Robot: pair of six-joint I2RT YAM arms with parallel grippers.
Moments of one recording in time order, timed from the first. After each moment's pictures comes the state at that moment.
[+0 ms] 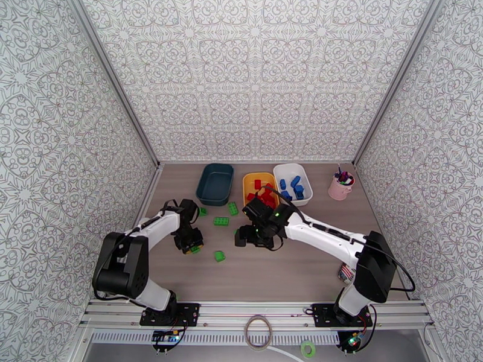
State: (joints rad) left arm -0.15 1.54 0.91 -0.92 0.11 -0.63; right arm 0.90 1.66 1.37 -0.87 -0.20 0.87
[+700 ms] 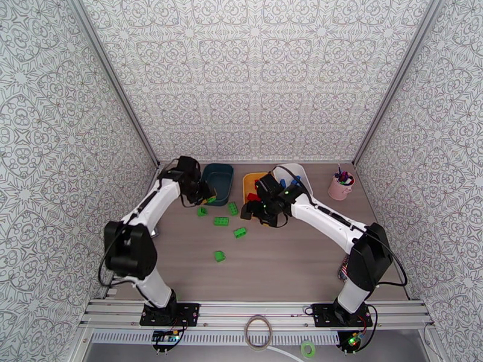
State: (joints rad) left arm -0.15 1.80 1.56 -0.88 0.32 -0.60; right arm 0.70 1.73 1.52 -0.86 -0.27 0.84
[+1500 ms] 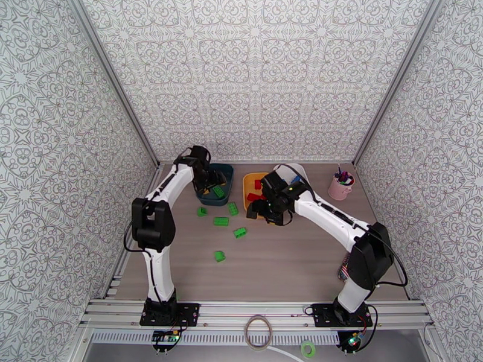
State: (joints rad) left arm -0.19 2.03 1.83 -0.97 0.23 -0.54; right arm 0.67 1.73 1.52 -0.94 -0.25 0.77
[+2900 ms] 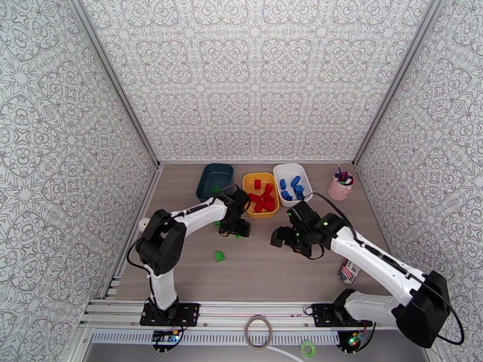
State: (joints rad) left arm -0.63 1.92 1.36 -0.88 0.05 -0.41; right arm 0.66 1.23 1.01 -0.96 -0.20 0.90
